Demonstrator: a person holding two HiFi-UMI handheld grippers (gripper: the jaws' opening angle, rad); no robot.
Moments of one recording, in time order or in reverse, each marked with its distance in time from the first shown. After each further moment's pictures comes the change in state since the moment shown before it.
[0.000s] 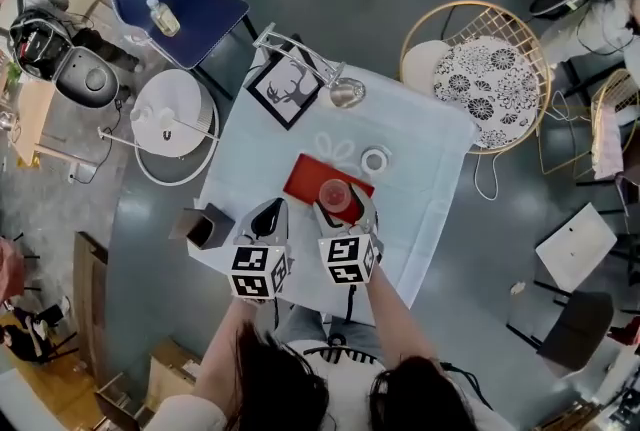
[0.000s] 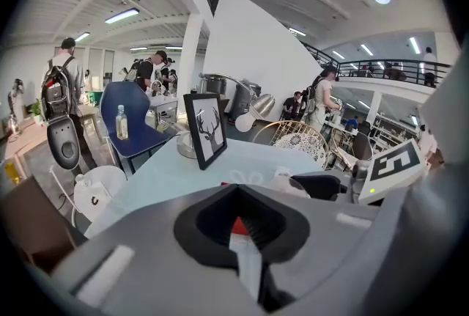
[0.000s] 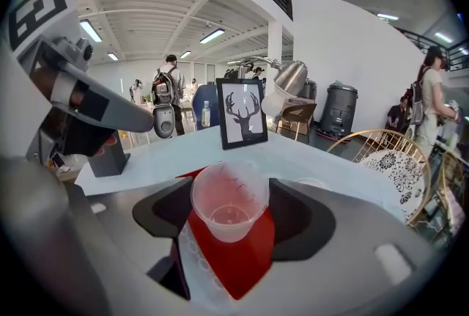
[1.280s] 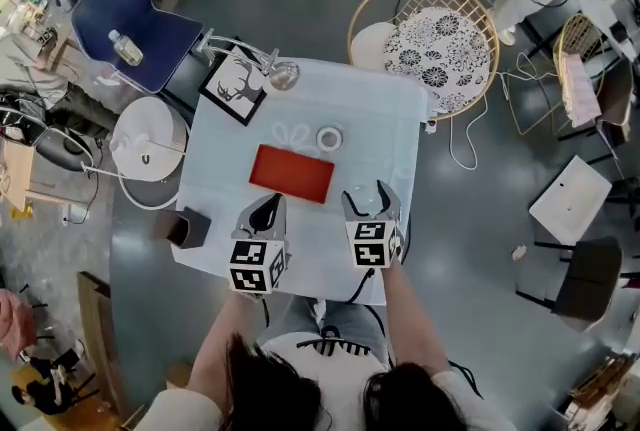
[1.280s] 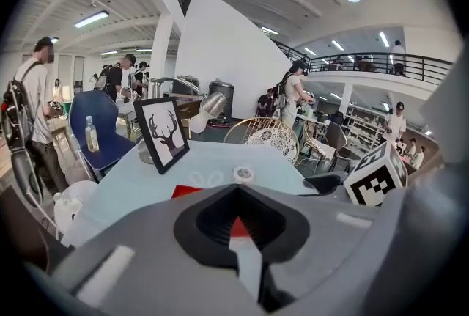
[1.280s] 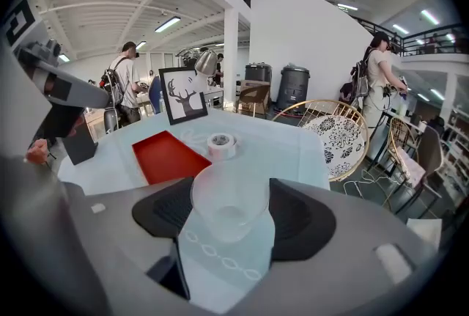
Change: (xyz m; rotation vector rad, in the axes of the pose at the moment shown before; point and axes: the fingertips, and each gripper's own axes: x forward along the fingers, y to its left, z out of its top) left arm -0.007 -0.087 -0.005 0.137 0.002 -0.153; right arm -0.087 -0.103 -0.088 0.205 0.115 -0.245
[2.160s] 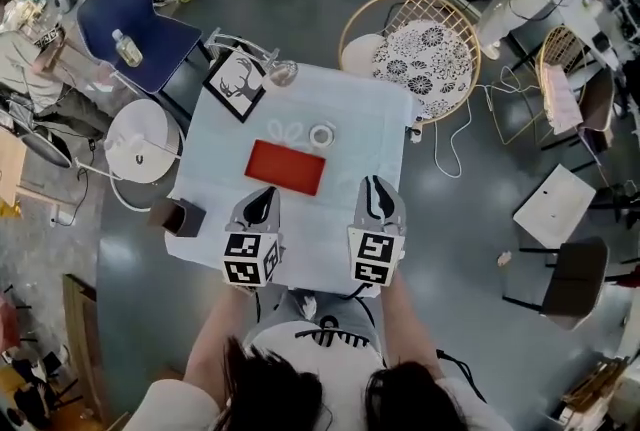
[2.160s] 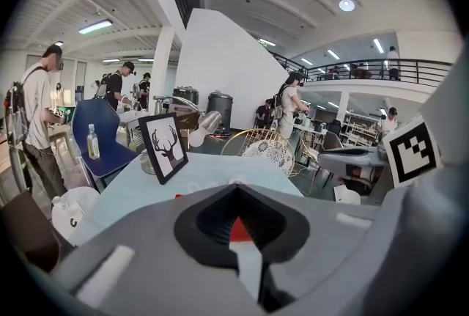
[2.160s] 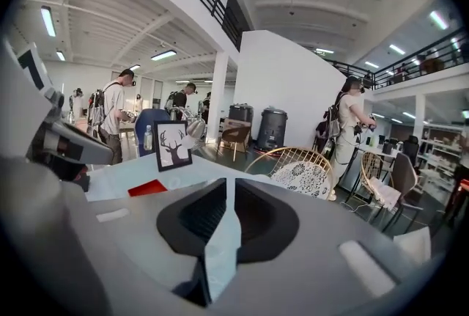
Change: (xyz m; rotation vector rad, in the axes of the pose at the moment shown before) left arm -0.032 -0.011 0.014 0.002 -0.083 -0.005; right arm -0.107 -0.016 0.079 -0.006 -0.307 -0.167
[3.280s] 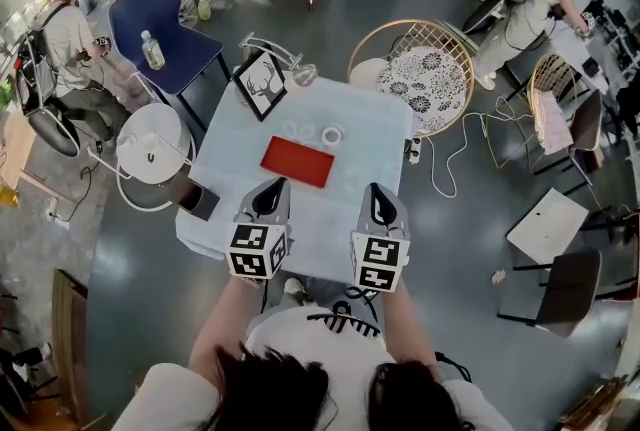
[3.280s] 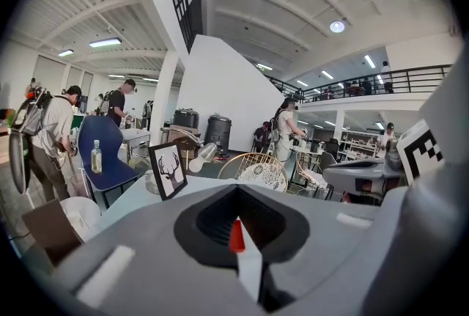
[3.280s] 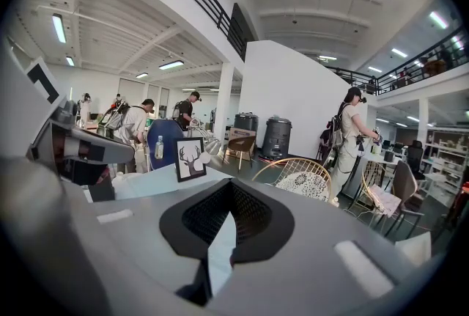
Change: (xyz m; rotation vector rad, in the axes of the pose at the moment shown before) left arm -0.070 -0.022 0.031 -0.009 -0.194 -0.007; right arm -0.081 0.027 0.031 -0.026 -0.061 0.036
